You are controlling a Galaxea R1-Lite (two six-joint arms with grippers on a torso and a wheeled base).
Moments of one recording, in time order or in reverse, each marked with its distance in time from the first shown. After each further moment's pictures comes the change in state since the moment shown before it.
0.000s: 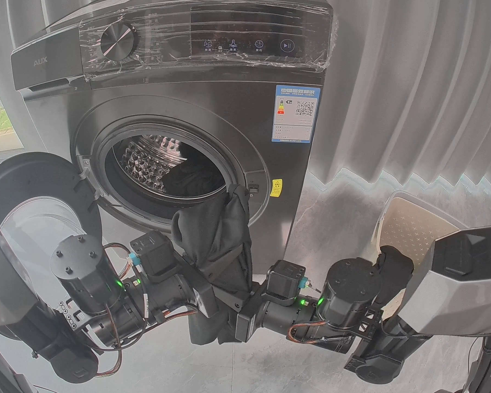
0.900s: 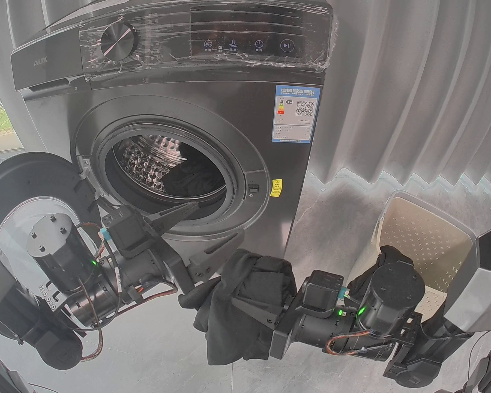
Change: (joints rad) left arm 0.106 -0.061 -0.018 -0.001 -0.095 -0.082; right arm 0.004 -0.157 0.207 0.002 0.000 -0.004
